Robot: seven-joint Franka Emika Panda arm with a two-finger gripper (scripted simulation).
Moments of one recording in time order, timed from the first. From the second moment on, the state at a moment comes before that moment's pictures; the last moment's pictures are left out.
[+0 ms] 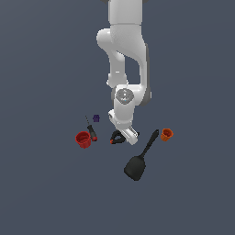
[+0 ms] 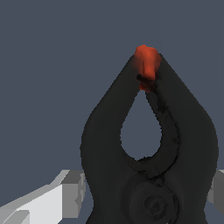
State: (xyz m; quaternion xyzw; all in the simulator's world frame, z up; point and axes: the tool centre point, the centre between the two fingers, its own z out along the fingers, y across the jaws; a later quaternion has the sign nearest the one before) arm -0.043 0.028 0.020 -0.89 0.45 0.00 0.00
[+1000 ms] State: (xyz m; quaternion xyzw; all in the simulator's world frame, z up) arm -0.038 0.046 0.073 -0.89 0.45 0.00 0.00
